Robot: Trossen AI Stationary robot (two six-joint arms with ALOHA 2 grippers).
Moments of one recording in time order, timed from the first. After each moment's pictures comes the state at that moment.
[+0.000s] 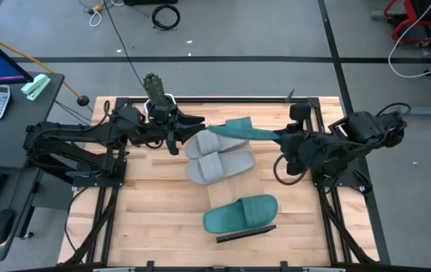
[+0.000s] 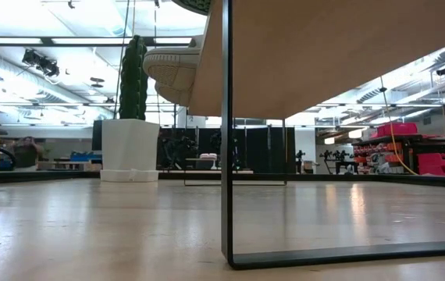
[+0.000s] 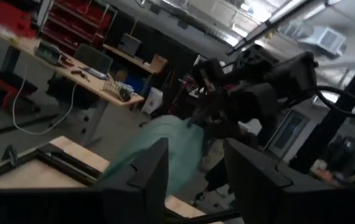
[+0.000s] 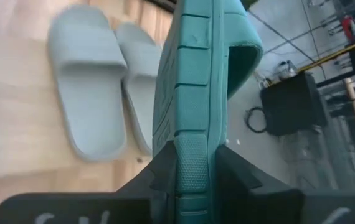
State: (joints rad) left arm -0.01 1.15 1.05 0.30 -0.18 -0.50; right arm 0.40 1.40 1.90 -1.46 0.72 -0.02
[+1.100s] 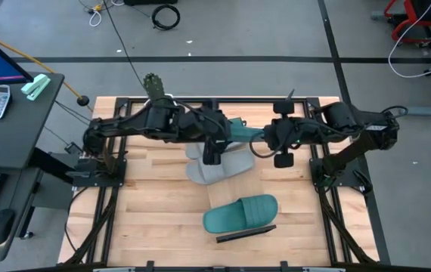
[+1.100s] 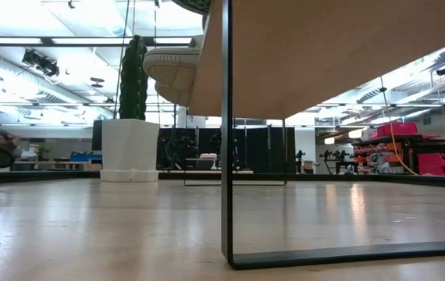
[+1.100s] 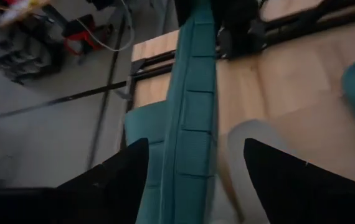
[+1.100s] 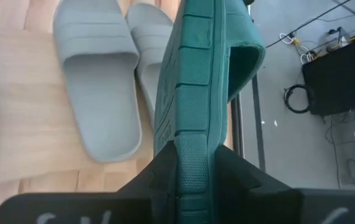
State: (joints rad) left arm -0.07 1.84 2.22 -1.00 -0.36 0.24; right arm 0.19 1.45 1.90 -1.40 0.46 -0.08
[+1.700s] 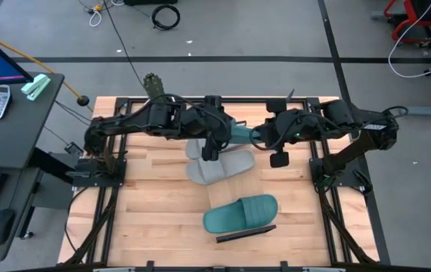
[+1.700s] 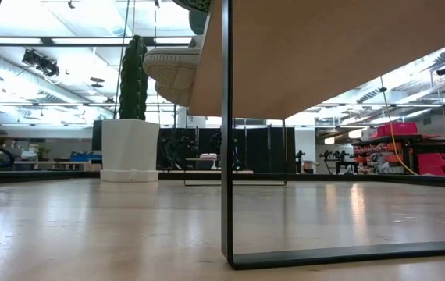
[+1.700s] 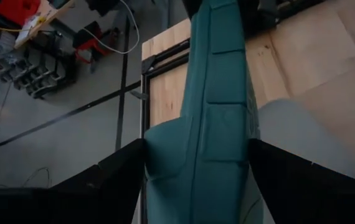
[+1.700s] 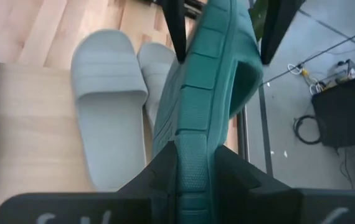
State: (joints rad) left arm -0.03 1.86 2.22 -1.01 -0.38 0.41; right arm 0.16 1.45 1.89 -1.24 0.36 -0.18
